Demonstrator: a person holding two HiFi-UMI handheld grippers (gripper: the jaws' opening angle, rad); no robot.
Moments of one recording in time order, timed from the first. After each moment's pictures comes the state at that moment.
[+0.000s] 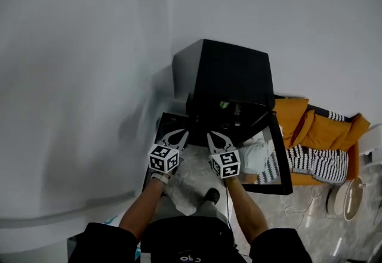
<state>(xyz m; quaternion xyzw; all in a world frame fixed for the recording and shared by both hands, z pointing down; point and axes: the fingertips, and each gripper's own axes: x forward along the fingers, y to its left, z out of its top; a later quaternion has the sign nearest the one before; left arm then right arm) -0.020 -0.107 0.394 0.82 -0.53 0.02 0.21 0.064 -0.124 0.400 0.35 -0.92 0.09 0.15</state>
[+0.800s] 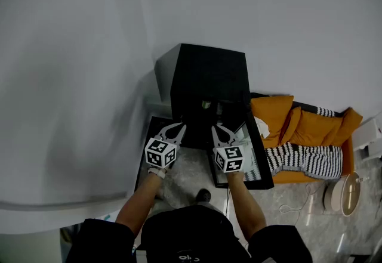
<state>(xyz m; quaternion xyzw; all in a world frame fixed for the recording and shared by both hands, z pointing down) 0.073 -0.127 0.334 0.84 -0.51 0.02 0.16 0.184 -0.151 0.339 0.40 -0.91 0.10 0.10</state>
